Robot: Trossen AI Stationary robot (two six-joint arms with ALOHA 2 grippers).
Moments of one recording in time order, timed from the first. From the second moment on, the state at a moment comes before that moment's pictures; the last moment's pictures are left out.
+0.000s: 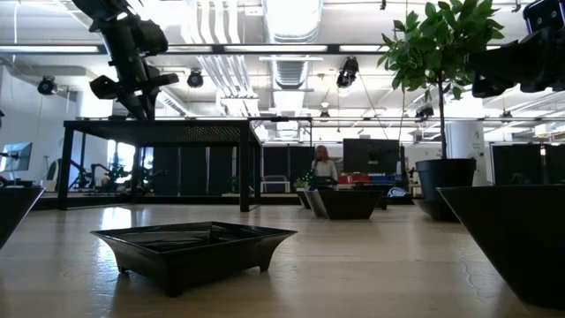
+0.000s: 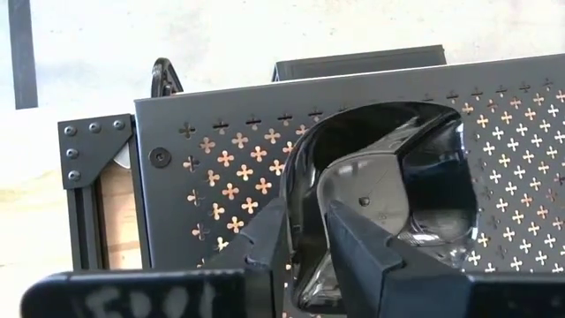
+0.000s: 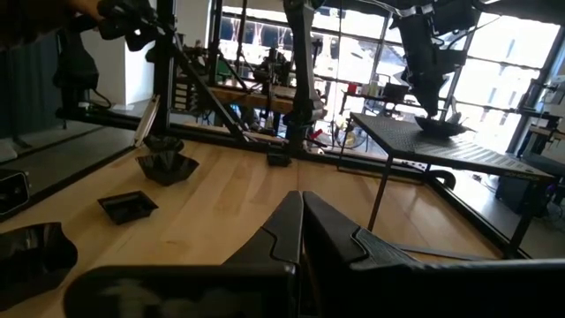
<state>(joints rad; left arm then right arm) 1.09 1.21 1.16 -0.94 -0.04 -0.34 0.26 0.01 0.01 0.04 0.18 -0.13</state>
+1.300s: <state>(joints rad) 0.94 1.21 1.11 -1.00 -0.14 -0.05 0.26 0.01 0.01 0.04 0.18 -0.13</state>
